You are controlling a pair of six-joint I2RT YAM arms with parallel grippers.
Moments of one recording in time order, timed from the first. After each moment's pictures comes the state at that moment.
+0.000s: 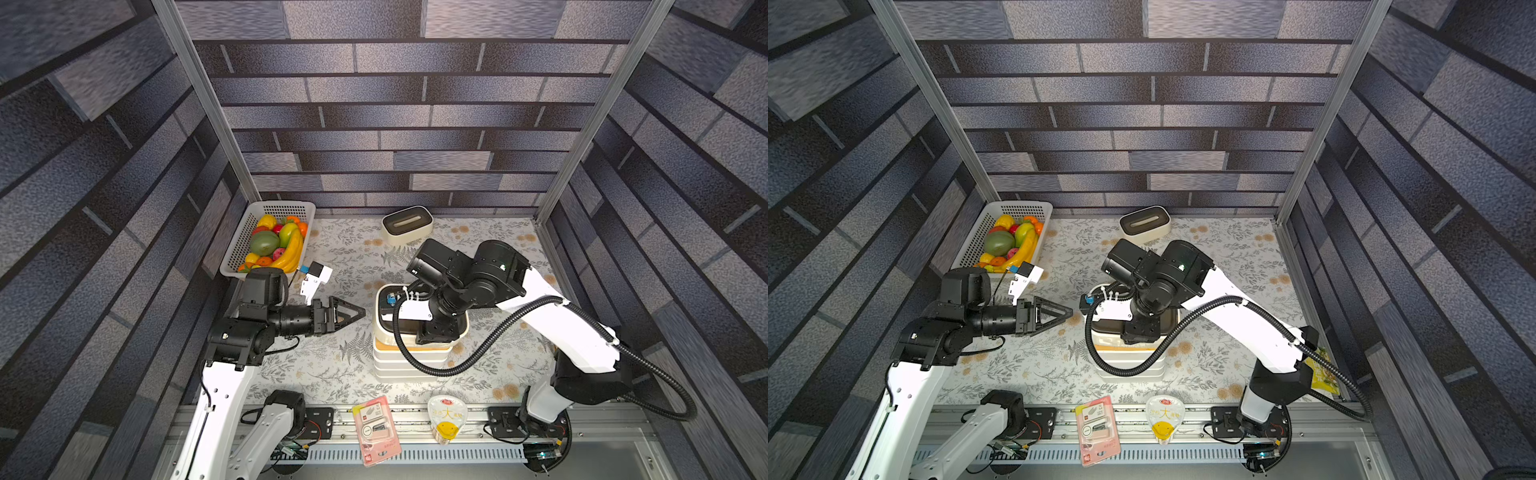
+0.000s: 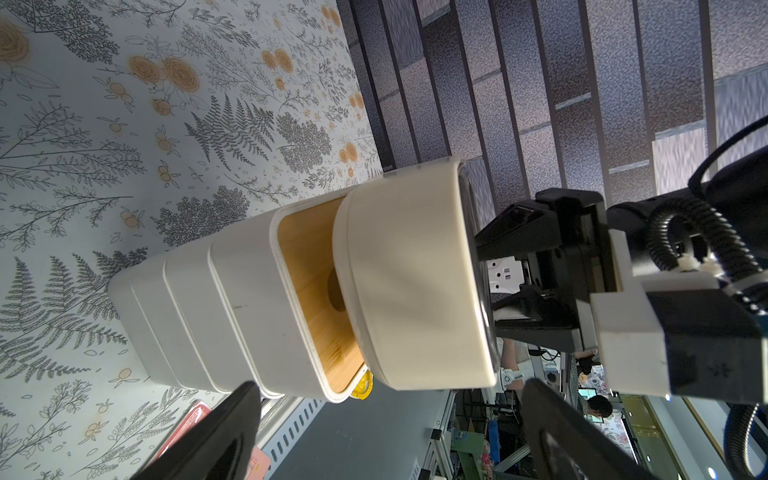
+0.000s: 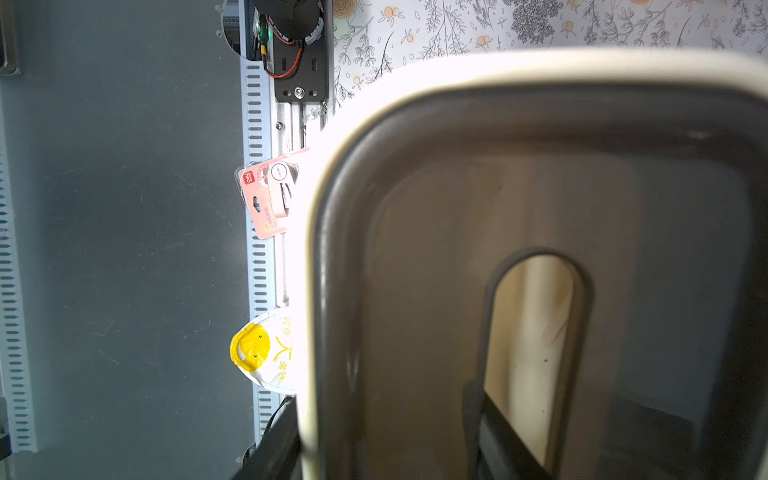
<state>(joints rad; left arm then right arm) -0.13 0.80 1.09 -1.03 1.08 -0.45 1.13 1.67 2.15 -1.70 -0.17 -0.46</state>
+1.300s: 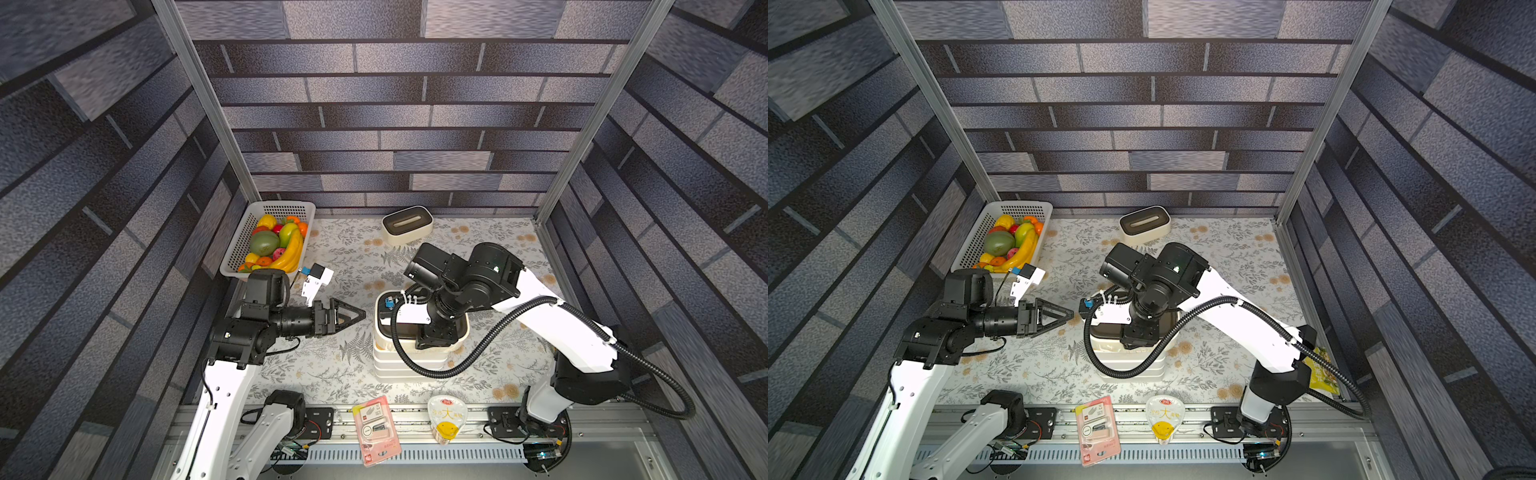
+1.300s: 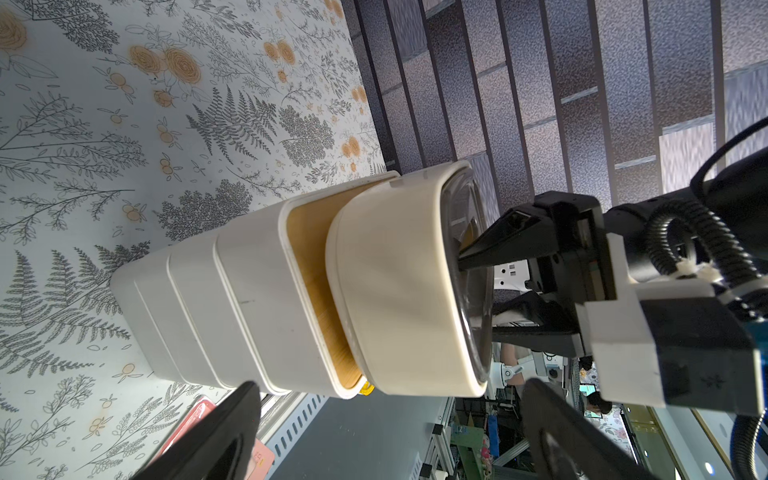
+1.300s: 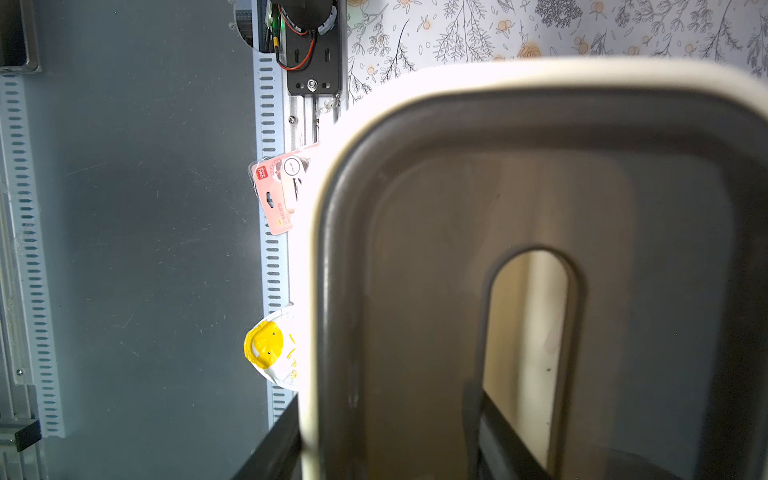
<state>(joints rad) -0.13 0.80 1.07 -1.04 1.08 -0.43 1.14 1.67 2.12 -1.70 -0.20 -0.45</state>
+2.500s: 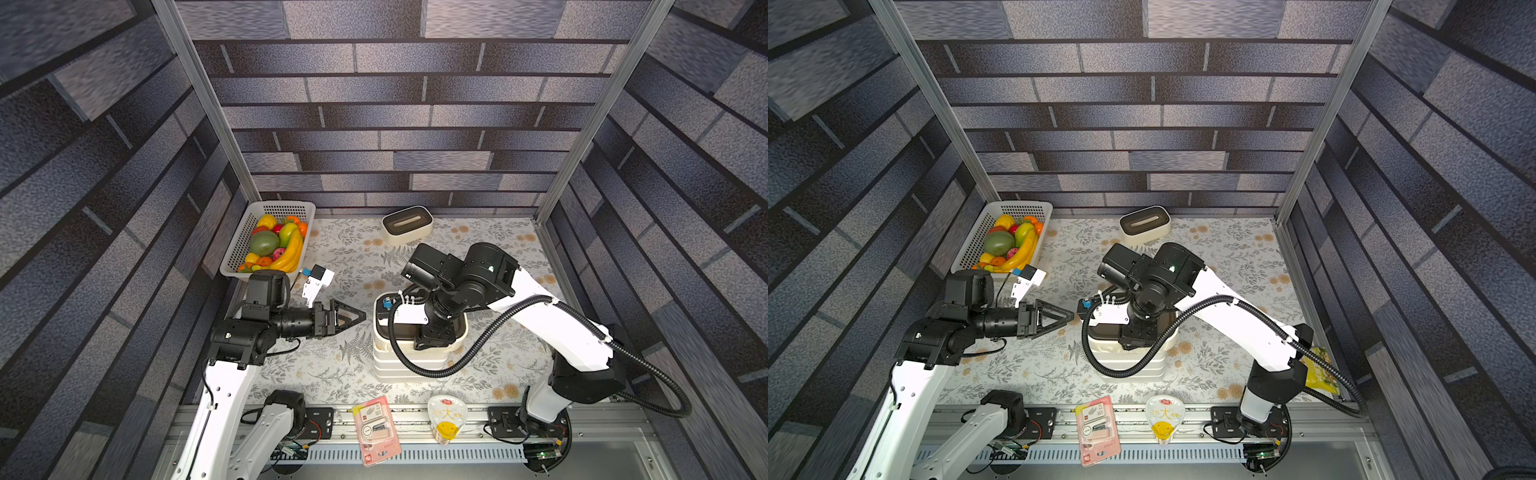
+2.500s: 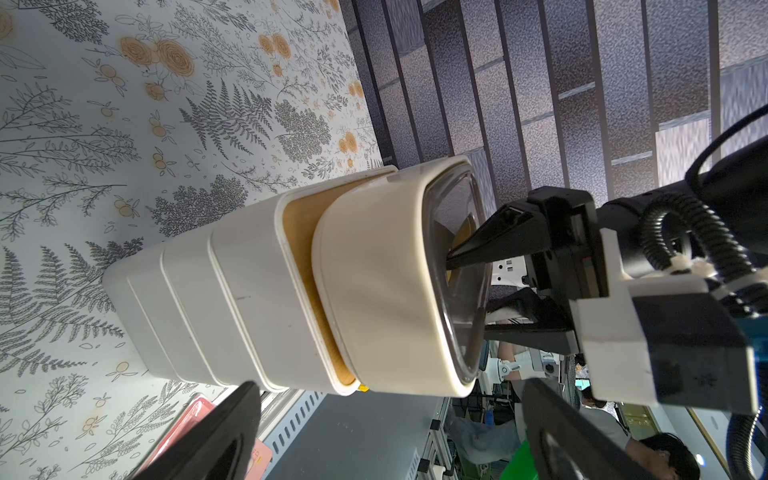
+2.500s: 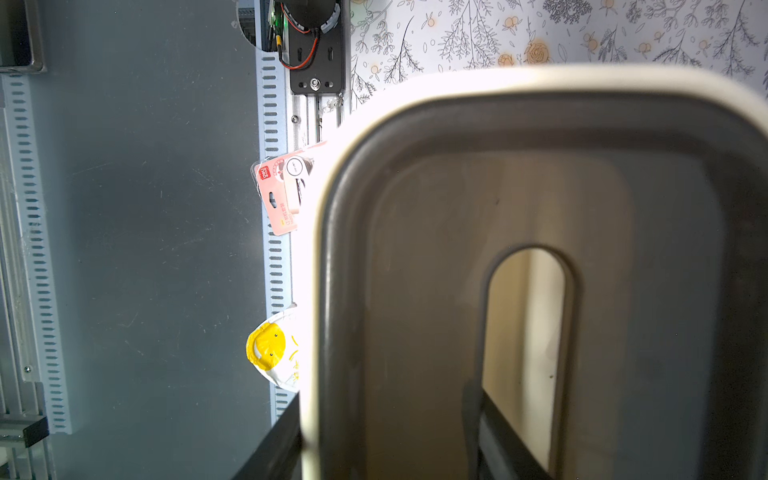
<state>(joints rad) -0.13 0.79 1.05 -1.04 1.10 -0.42 1.14 1.69 2.12 -1.70 -0.21 -0.45</state>
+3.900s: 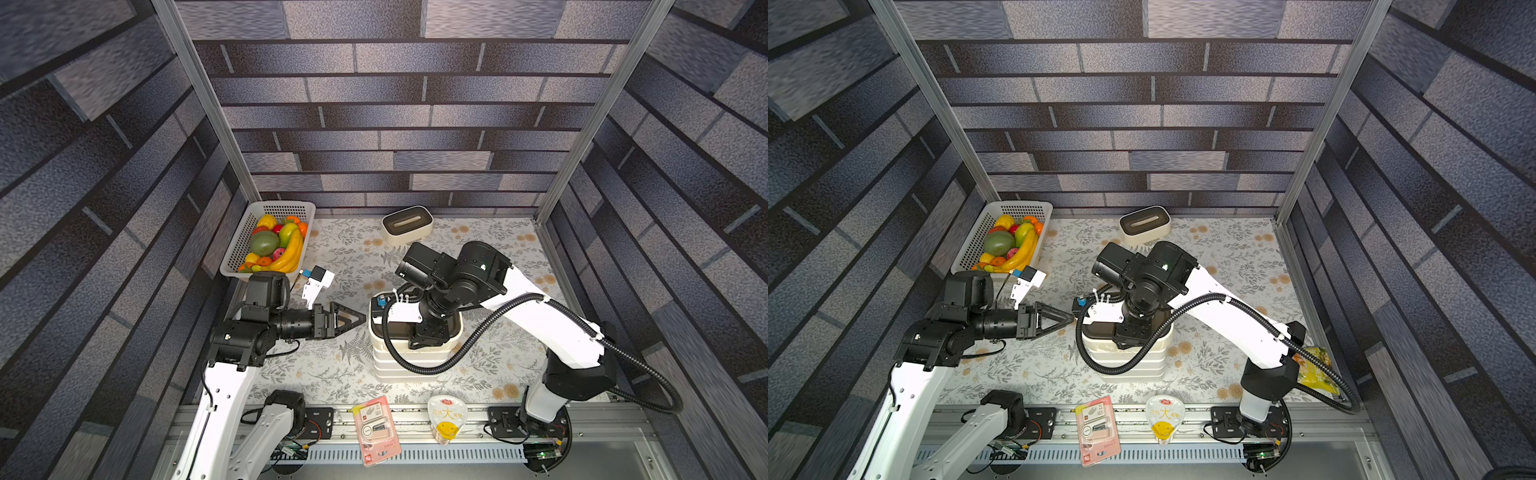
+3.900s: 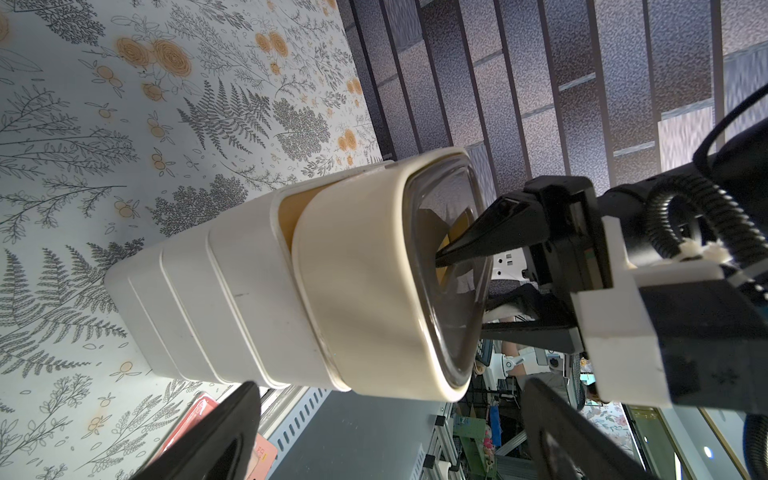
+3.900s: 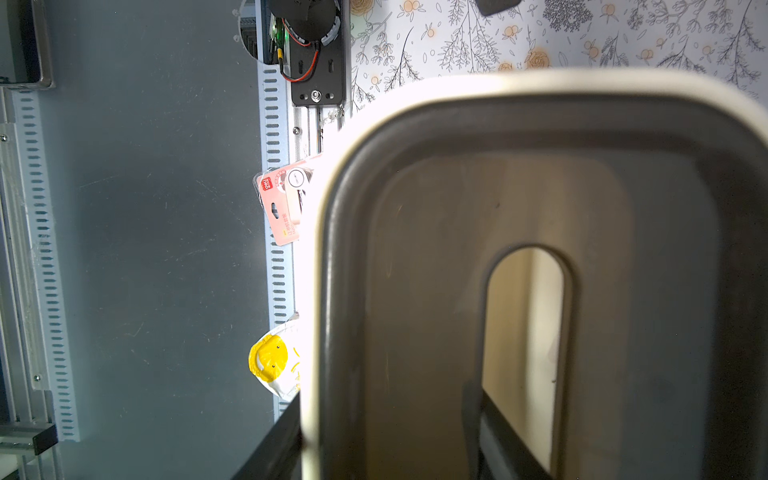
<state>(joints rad) -0.13 0.79 1.05 -1.05 1.10 -0.39 1.14 1.73 2.16 -1.70 -0.22 -0.43</state>
